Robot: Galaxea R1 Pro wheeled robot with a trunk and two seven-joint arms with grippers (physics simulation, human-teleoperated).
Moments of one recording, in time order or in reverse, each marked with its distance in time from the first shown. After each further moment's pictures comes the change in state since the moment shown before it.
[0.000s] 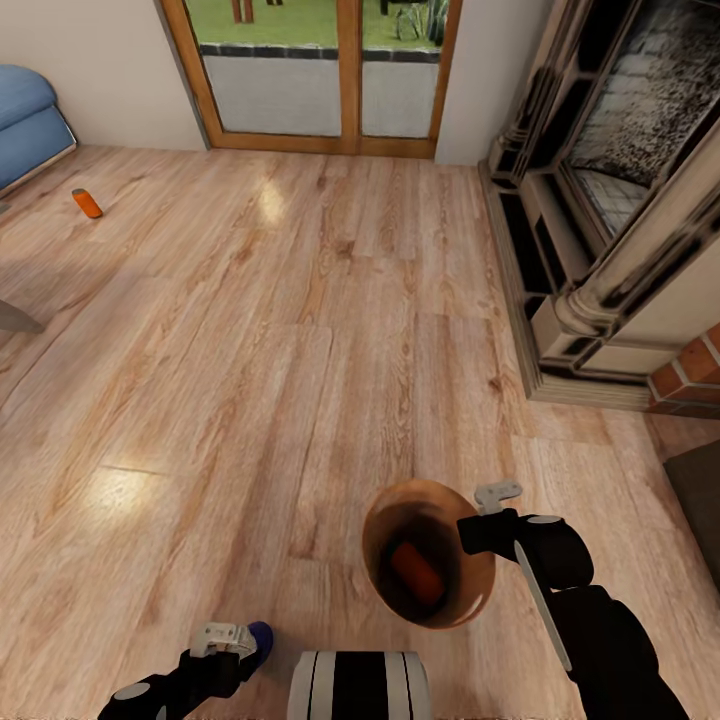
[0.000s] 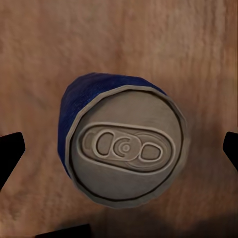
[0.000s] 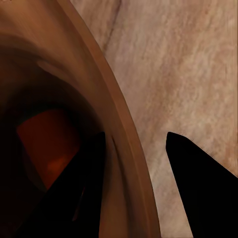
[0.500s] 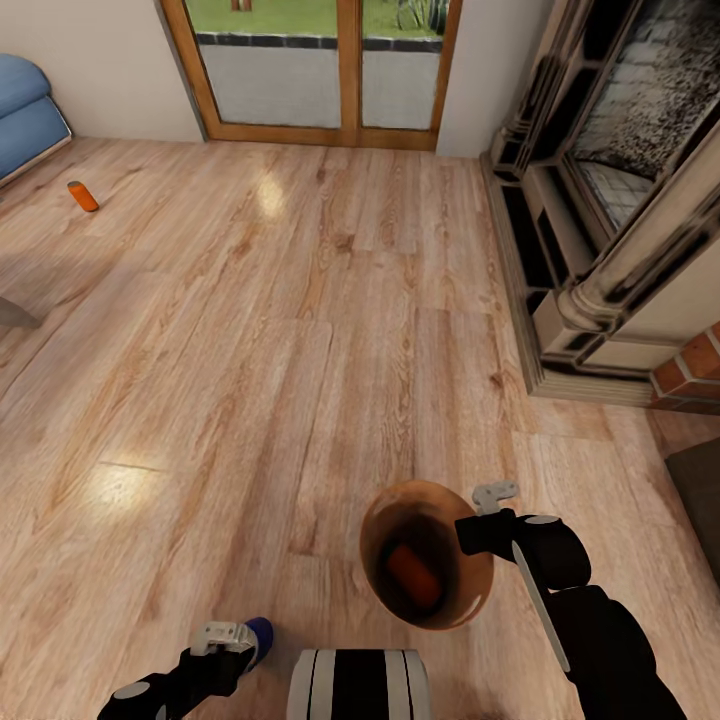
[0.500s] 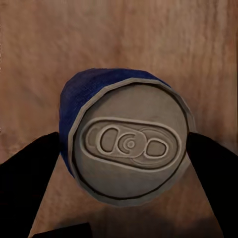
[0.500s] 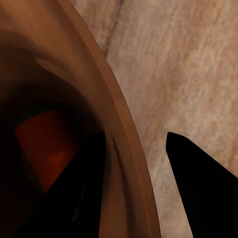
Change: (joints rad) left arm 0.001 0.001 -0.002 -0.006 -0.001 -0.003 -0.004; right arm 0.000 0.002 0.010 0.000 0.002 0.000 0.000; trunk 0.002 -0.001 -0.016
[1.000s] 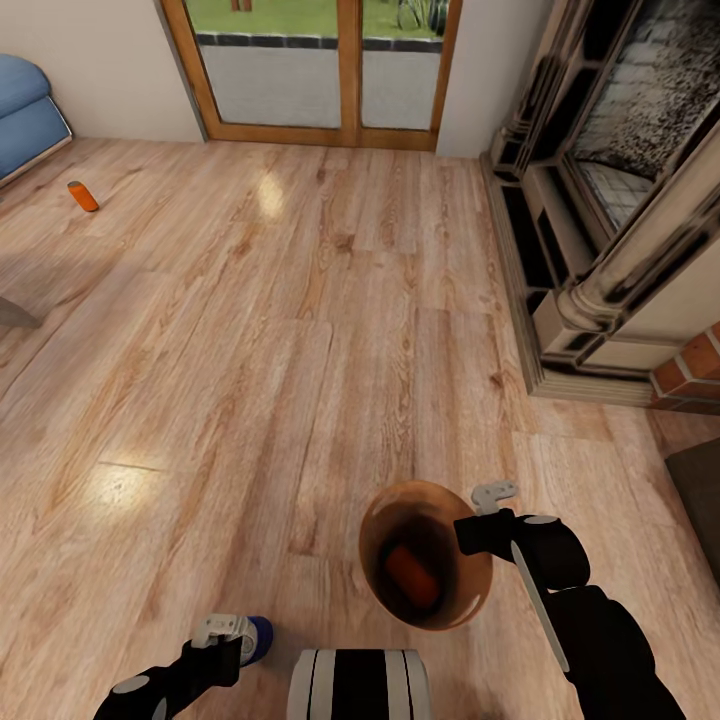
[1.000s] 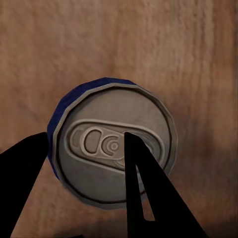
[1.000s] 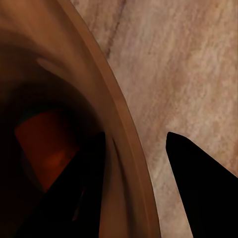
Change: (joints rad) left arm 0.000 0.000 -0.001 -0.033 0.025 0.005 -0.005; right arm 0.000 0.001 0.003 0.000 -0.003 0.000 0.000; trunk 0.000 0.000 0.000
